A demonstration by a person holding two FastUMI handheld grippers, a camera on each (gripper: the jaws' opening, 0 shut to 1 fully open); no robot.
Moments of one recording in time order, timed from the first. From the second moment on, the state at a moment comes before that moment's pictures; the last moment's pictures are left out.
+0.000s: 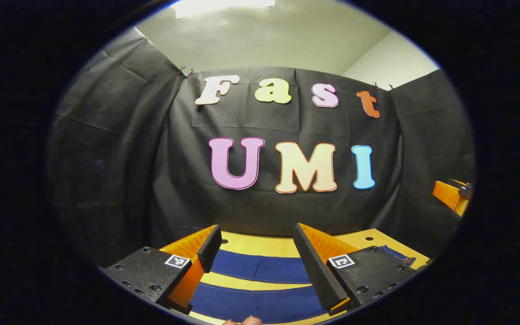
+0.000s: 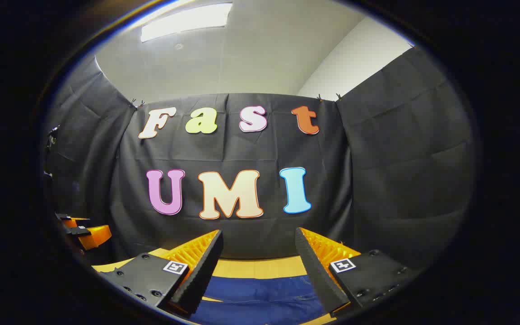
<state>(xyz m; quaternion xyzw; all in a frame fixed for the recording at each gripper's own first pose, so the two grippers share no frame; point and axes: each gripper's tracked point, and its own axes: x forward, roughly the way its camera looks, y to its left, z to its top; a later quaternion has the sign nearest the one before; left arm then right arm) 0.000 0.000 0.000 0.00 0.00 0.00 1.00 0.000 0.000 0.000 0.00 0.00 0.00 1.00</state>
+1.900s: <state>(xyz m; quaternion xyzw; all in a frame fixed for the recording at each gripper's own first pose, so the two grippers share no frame) -0.043 0.102 -0.167 0.26 0.25 -0.04 0.93 0.078 -0.021 -0.076 -0.01 0.03 0.07 1.00</state>
